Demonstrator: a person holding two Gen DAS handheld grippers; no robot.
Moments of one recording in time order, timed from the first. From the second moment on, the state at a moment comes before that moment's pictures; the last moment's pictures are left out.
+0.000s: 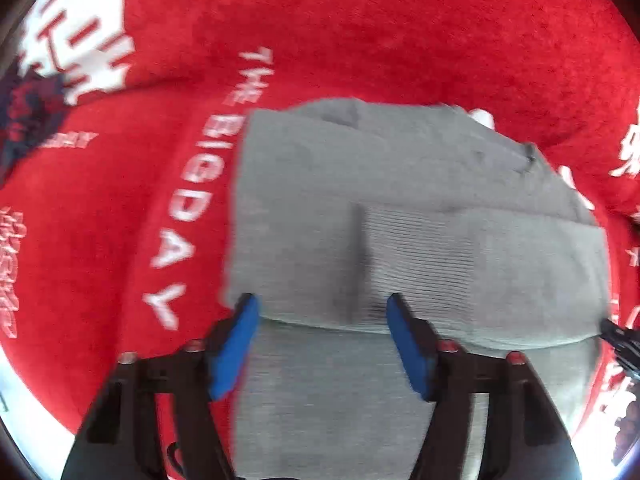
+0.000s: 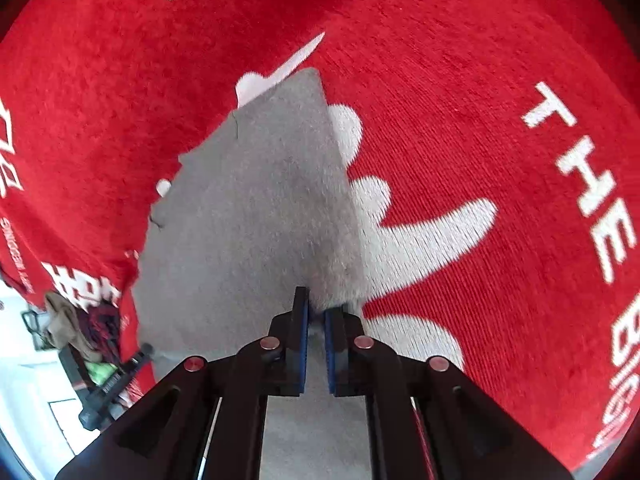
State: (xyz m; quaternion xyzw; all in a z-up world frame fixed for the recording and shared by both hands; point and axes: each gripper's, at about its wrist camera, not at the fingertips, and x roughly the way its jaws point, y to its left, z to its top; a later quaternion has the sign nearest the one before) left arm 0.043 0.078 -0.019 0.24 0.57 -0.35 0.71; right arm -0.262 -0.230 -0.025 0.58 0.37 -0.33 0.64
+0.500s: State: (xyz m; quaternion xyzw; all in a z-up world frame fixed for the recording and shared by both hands) left arm 0.022 0.036 -0.037 0.30 0.56 -0.34 0.70; right arm -0.221 -0.235 -0.010 0.46 0.46 -0.36 0.67
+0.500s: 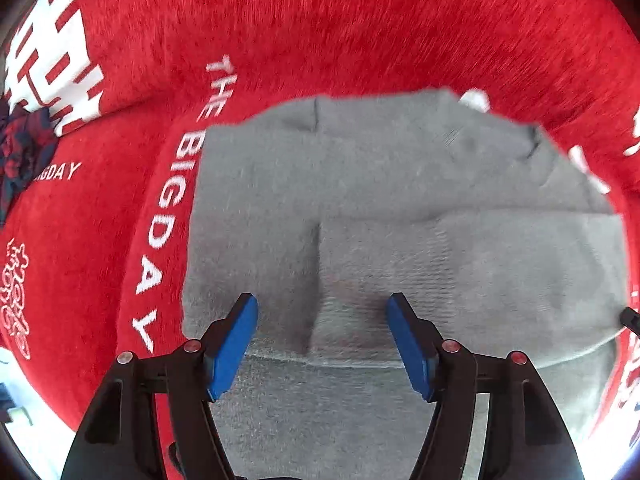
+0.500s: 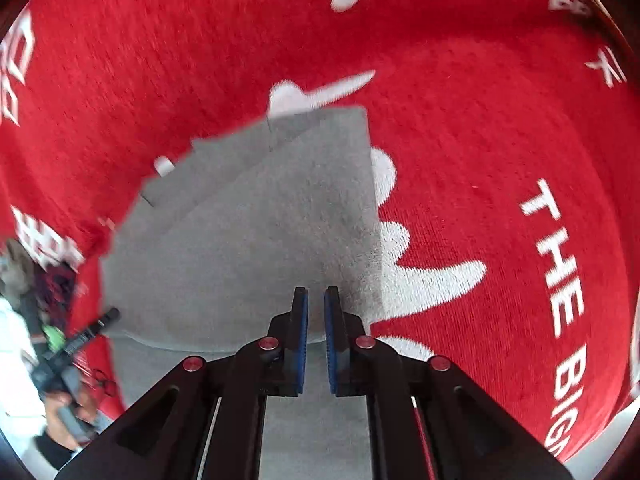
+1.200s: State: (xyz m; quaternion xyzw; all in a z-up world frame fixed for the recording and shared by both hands) left arm -0.019 0.066 0.005 0.32 0.57 -0.35 0.67; right arm -0.248 -0.194 0.019 0.50 0.46 -0.34 0.65
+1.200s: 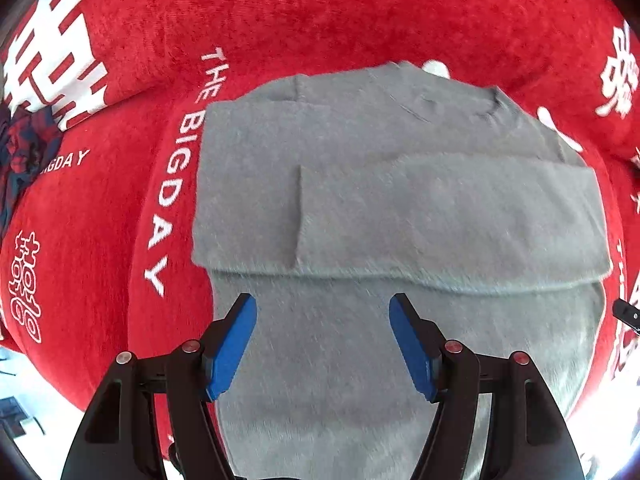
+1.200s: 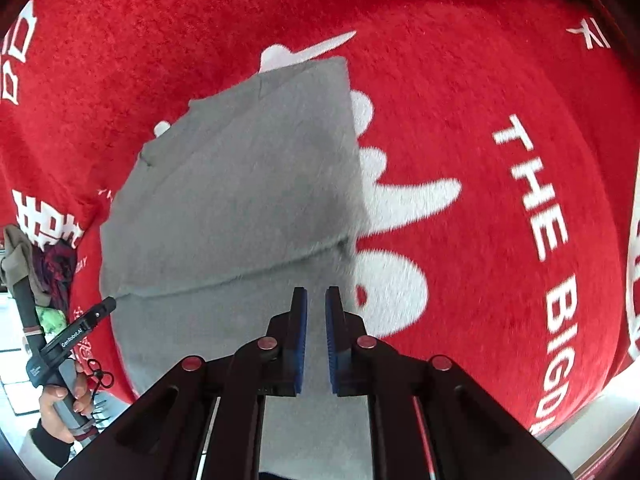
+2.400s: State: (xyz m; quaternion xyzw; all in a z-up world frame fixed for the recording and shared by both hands) left arm -0.086 0.091 0.124 0.36 0.59 -0.34 0.64; right arm -0.263 -0.149 0.116 0.51 0.50 -0.26 0.65
